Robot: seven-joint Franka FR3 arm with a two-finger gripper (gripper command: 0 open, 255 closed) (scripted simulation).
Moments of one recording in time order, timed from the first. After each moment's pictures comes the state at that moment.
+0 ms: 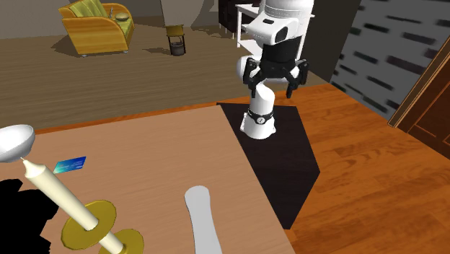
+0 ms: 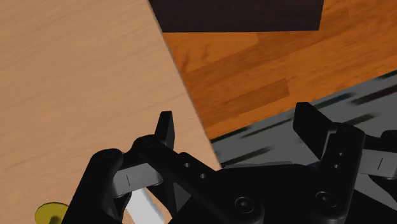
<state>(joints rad) -0.02 -0.70 -0.03 -2.40 -0.02 1.60 -0.10</state>
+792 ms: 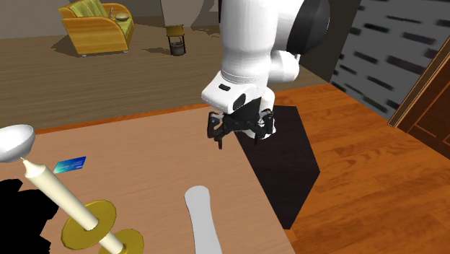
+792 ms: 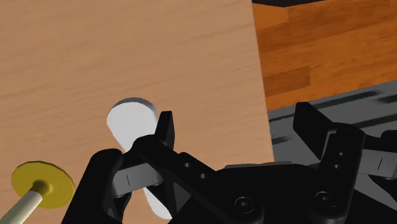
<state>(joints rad) -0.03 -0.33 -0.17 -2.32 -0.08 1.94 -0.35</state>
